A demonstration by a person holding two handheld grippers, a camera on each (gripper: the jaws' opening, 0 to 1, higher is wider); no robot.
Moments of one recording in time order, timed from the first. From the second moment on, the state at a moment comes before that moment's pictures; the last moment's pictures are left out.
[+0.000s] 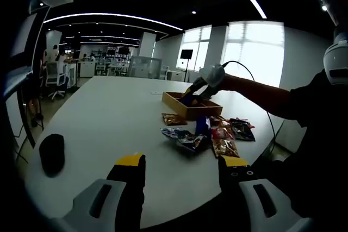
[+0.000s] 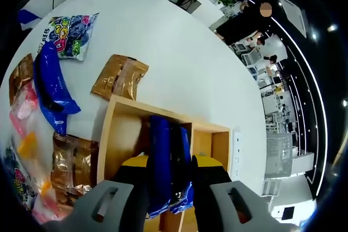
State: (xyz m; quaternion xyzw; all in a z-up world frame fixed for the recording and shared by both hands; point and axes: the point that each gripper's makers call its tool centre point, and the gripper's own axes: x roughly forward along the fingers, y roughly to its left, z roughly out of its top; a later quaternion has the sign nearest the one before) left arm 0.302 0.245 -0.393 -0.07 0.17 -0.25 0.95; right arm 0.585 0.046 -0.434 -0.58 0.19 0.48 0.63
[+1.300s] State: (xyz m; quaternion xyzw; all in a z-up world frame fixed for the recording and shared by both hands) left arm 0.299 0.244 -0.387 -0.06 0.16 -0.25 0.95; right arm 0.593 0.042 -0.426 -0.57 0.20 0.48 0.64
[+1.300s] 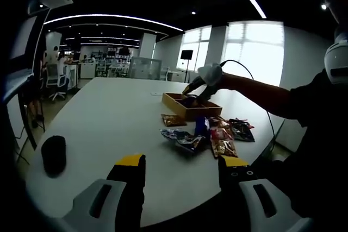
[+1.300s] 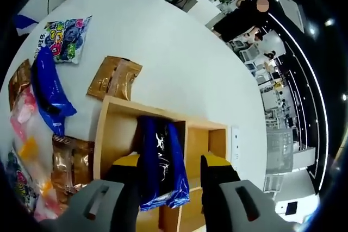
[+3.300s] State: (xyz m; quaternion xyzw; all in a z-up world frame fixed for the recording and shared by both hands) left arm 0.314 0.202 -0.379 -0.04 0.18 -0.26 0.95; right arm 0.546 0.003 -0.369 -0.30 0.13 0.53 0.78
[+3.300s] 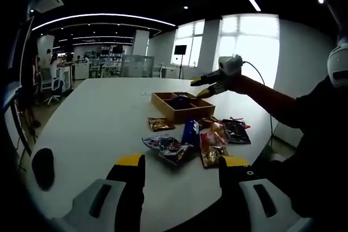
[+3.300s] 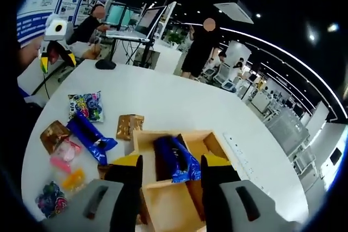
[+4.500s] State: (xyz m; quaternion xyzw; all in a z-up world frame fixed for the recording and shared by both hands) left arm 0.336 0.200 -0.372 -0.04 0.17 -0.26 0.95; right arm 0.495 -0.047 -0.341 -0.22 0.08 0.52 0.82
